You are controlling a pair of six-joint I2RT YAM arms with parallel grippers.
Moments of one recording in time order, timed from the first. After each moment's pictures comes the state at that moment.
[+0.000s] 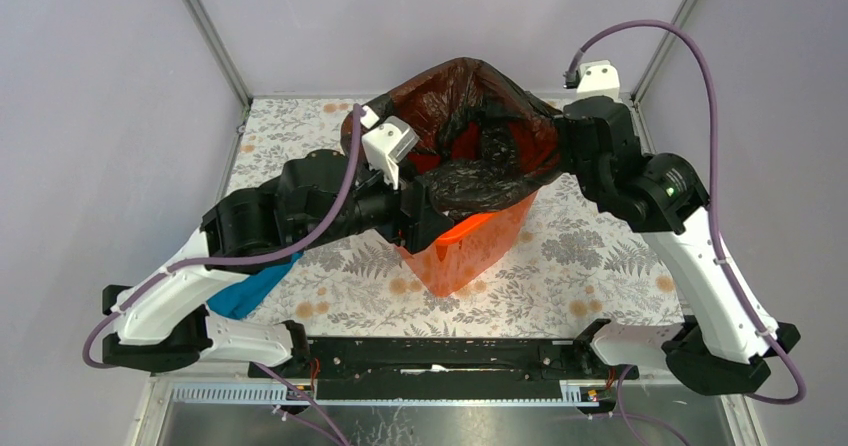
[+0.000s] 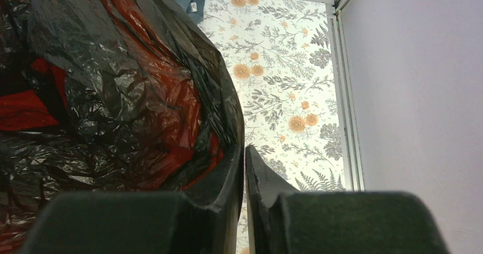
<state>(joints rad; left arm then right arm) -1.20 1.19 1.76 -0.92 -0.17 -0.43 0.68 1.24 1.78 -1.12 0.70 0.17</state>
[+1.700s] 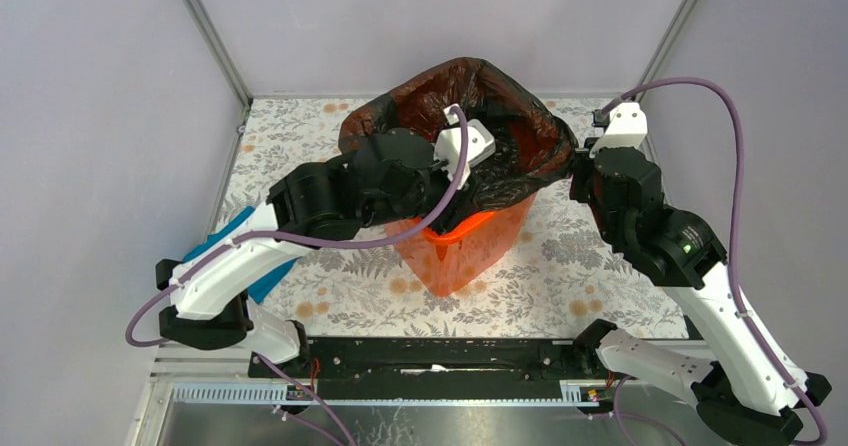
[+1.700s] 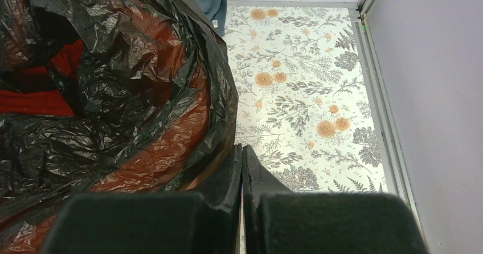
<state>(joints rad) -1.20 1.47 2.01 -1.01 -0.14 -0.13 0.68 0.93 1.39 -0.86 0.66 0.22</state>
